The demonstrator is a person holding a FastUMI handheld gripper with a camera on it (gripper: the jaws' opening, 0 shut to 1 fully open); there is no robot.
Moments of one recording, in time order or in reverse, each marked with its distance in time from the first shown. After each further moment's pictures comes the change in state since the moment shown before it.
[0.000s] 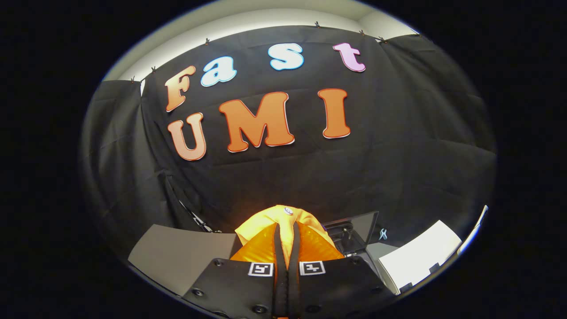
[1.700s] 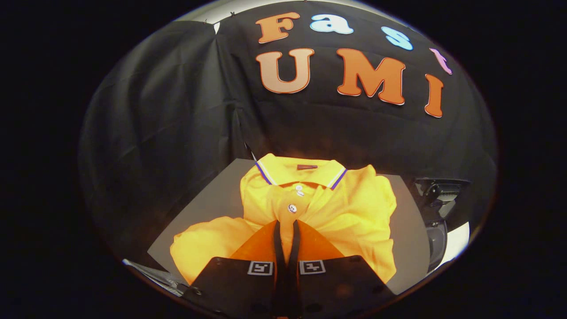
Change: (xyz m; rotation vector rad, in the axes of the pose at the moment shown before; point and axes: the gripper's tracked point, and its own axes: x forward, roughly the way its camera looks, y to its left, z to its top) arm 0.007 0.386 -0.192 -0.224 0.269 0.241
